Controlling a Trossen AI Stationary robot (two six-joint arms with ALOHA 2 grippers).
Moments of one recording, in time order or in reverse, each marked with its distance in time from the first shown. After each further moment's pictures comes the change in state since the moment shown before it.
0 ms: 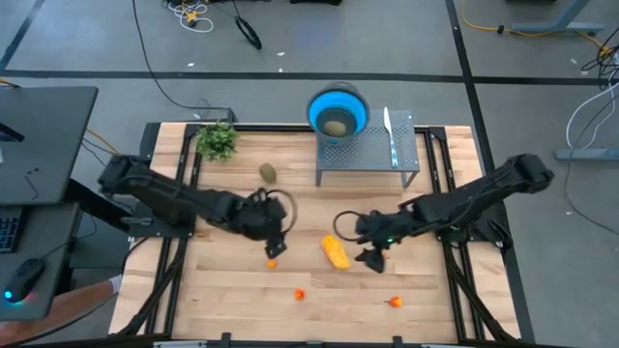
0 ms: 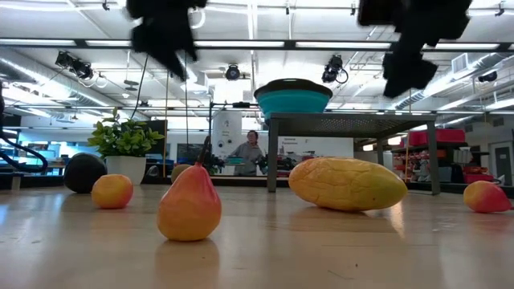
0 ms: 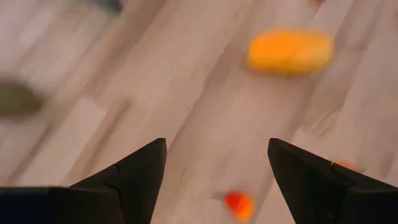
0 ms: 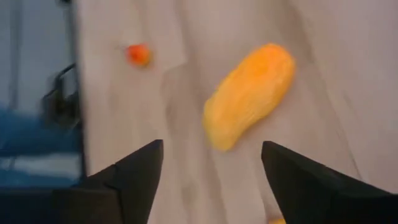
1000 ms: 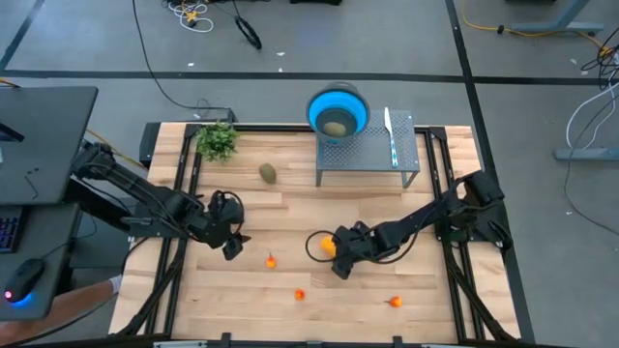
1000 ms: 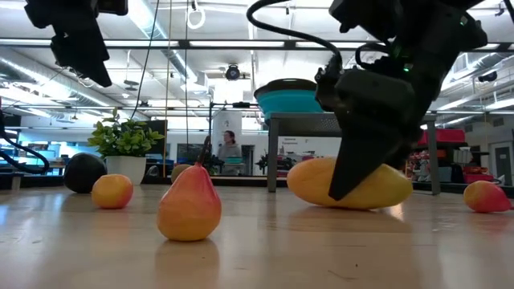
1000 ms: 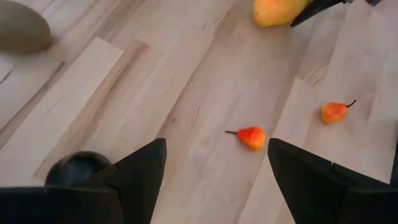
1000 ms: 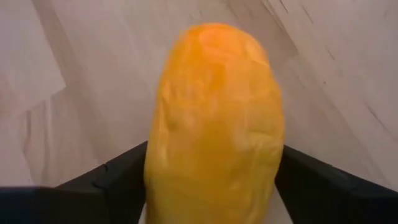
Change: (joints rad) left arm -0.174 -0.434 -0.375 0.024 -0.046 -0.152; right arm 0.023 0.458 0.040 0.232 0.276 0.150
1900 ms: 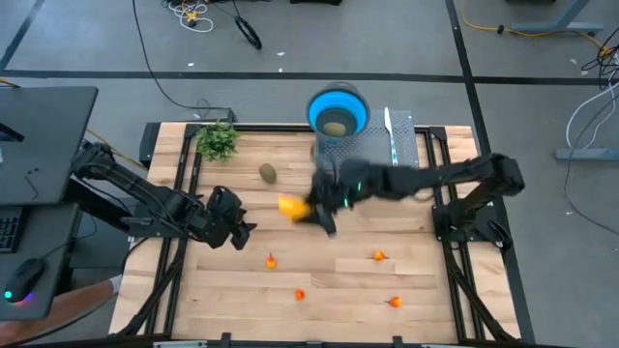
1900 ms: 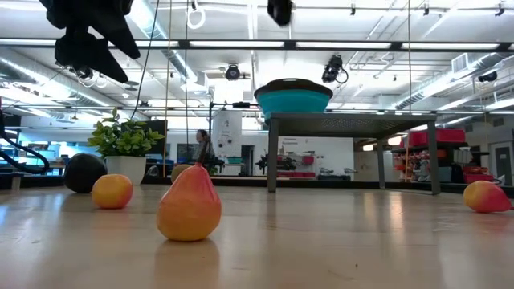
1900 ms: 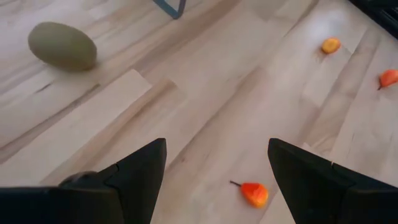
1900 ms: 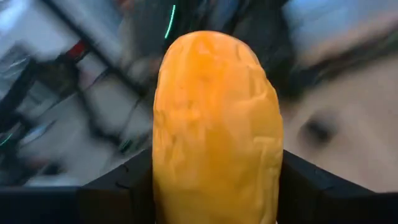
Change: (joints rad) left arm 0.001 0.001 0.000 0.028 -0.198 -0.188; right arm -0.316 -0.226 0.405 0.202 -0.470 -0.321
